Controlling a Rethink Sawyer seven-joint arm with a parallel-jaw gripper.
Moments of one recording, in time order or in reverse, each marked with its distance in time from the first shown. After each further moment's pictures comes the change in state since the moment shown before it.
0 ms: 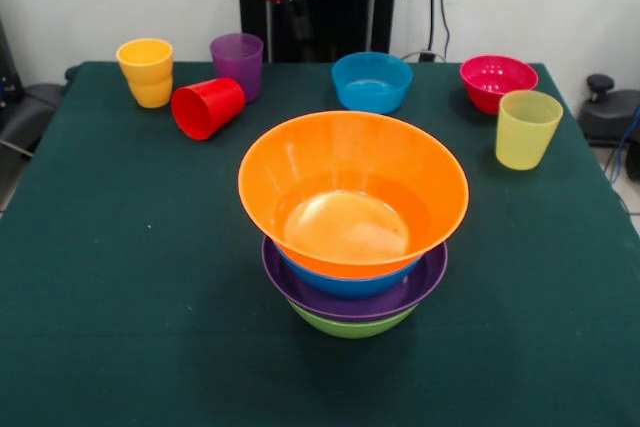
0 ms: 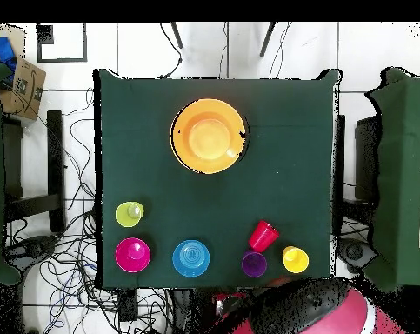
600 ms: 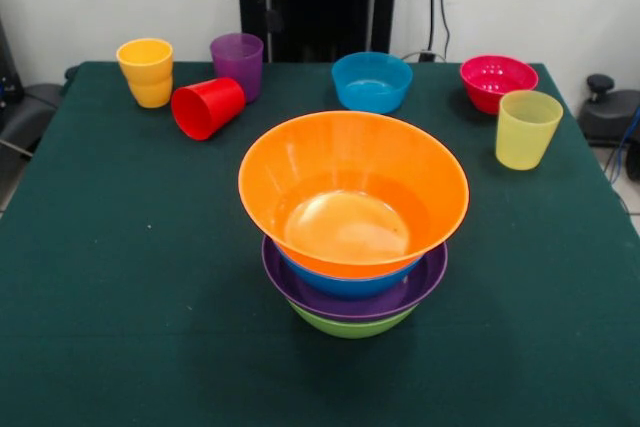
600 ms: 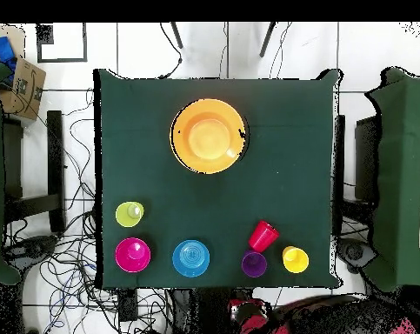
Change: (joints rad) arm -0.122 -0.043 0.006 -0.013 -0.069 0.087 0.000
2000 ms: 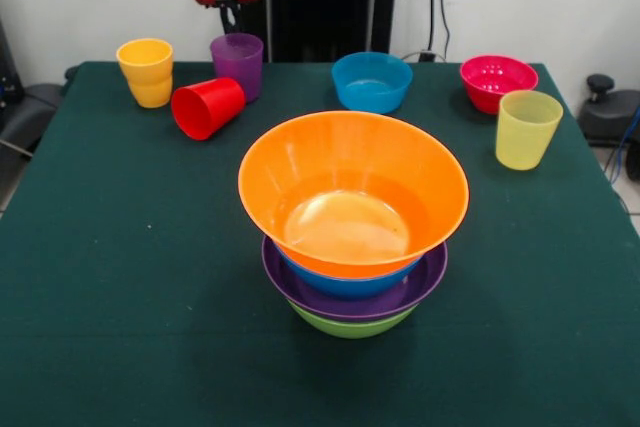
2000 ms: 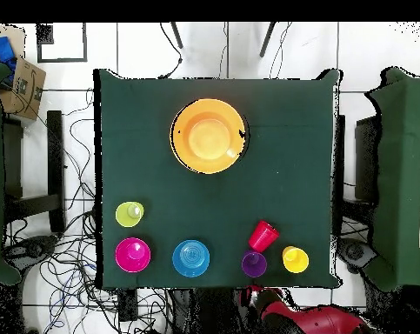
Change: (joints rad) arm -0.290 -0.118 0.281 0.001 -0.024 0.267 0.000
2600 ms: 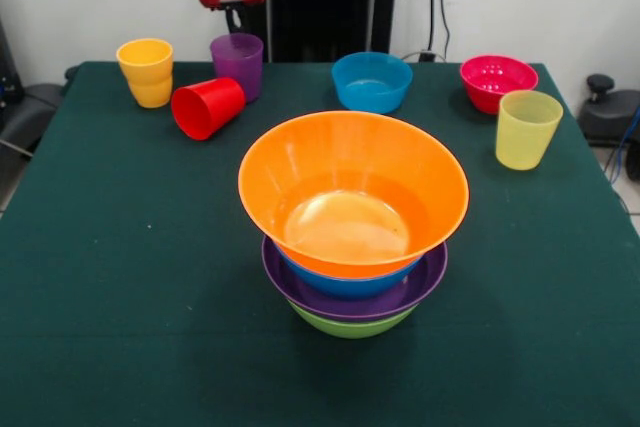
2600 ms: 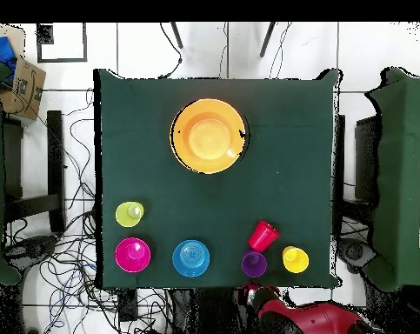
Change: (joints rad) arm 0.020 0.004 0.009 -0.001 -0.006 0.000 0.000
